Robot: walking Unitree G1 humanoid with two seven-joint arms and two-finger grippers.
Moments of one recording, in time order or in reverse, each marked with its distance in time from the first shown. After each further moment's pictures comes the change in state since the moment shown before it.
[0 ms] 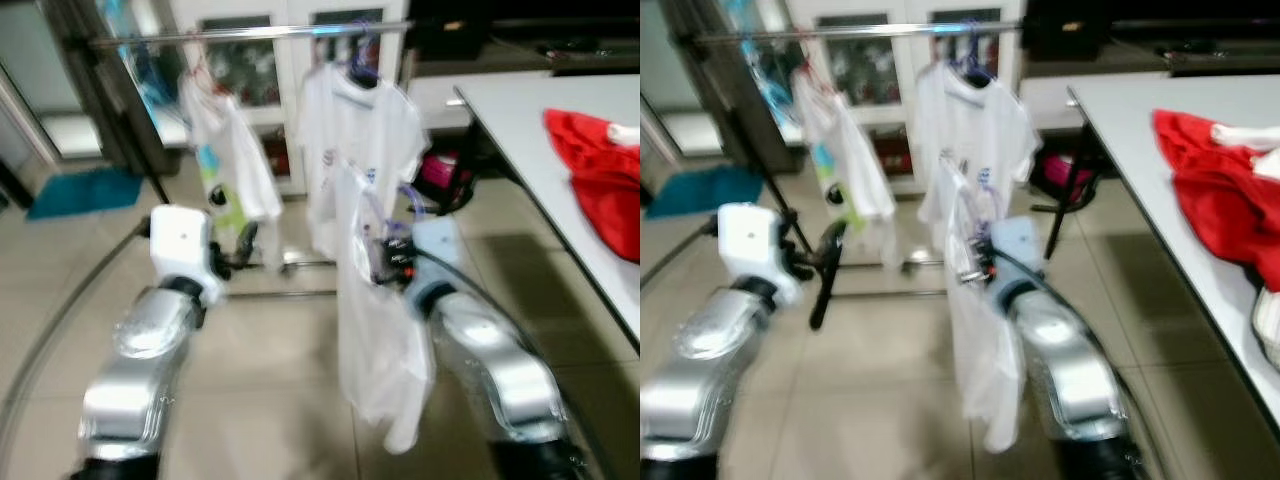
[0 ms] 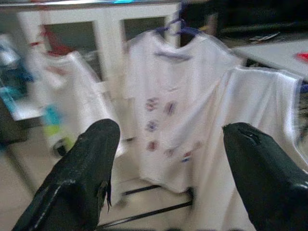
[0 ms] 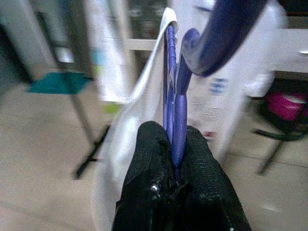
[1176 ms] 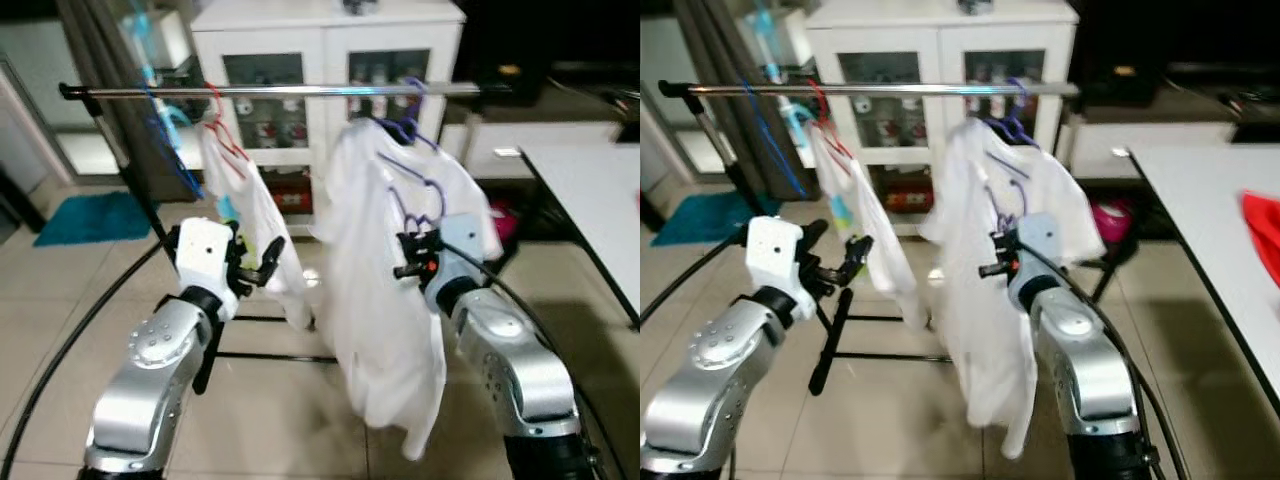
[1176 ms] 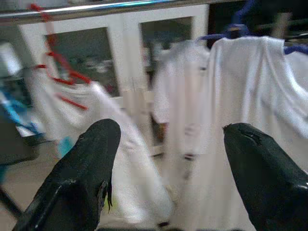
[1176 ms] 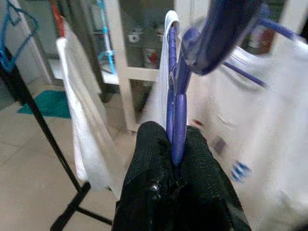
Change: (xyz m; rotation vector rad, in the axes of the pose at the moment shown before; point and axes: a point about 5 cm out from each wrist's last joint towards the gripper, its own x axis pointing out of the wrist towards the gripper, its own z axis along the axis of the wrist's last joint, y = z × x) left arm -0.011 0.003 -0.006 0.080 0.033 -0.045; right arm 0.002 0.001 0.011 0.025 -0.038 0.038
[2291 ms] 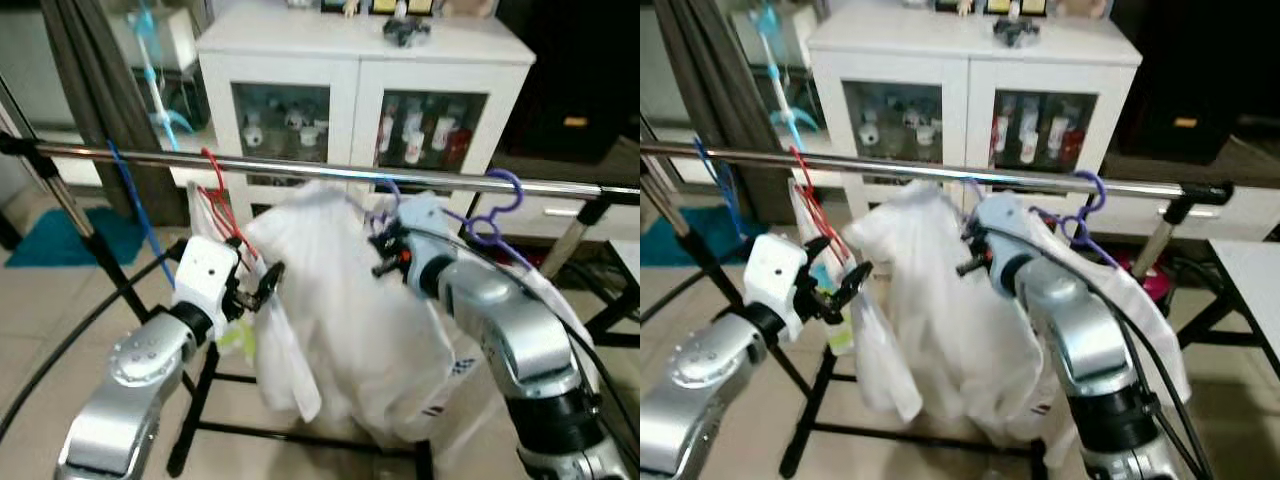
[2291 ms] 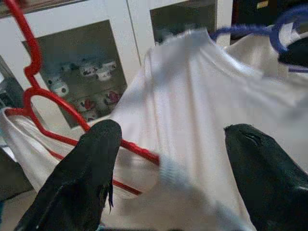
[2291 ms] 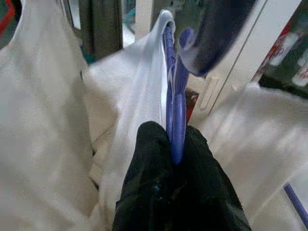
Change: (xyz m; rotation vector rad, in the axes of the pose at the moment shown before) left arm -0.016 0.000 -0.004 0.139 0.058 -0.140; right arm 0.015 0.016 0.031 -0.169 0.151 0.175
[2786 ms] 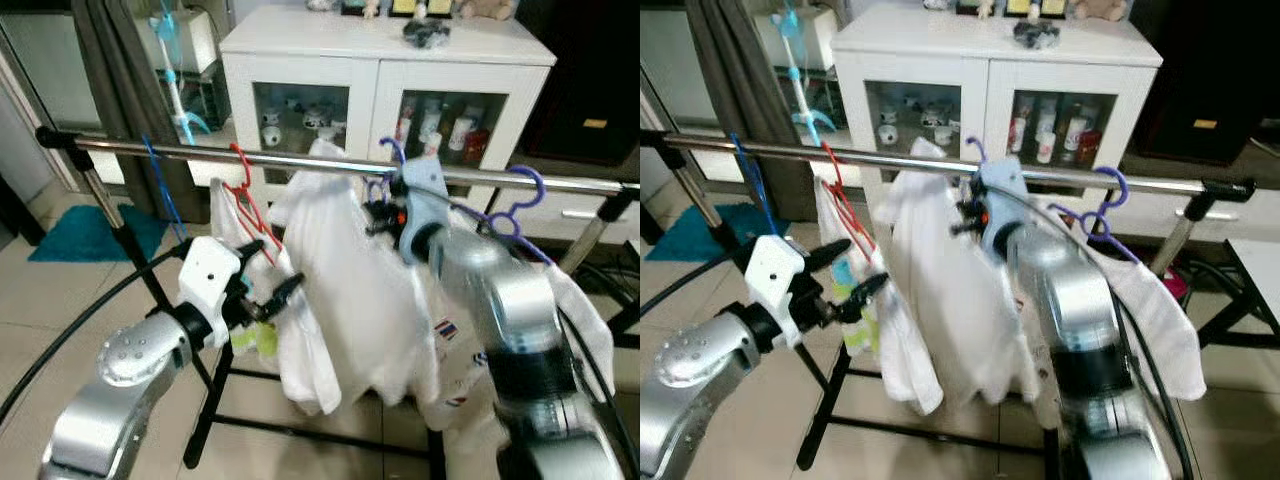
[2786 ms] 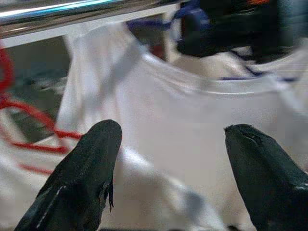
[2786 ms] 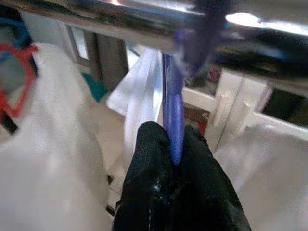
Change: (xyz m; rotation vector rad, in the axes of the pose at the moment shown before) left arm -0.005 -0.010 0.011 -0.043 -0.067 -0.260; right arm 0.025 -0.021 0.023 0.113 -0.018 -0.066
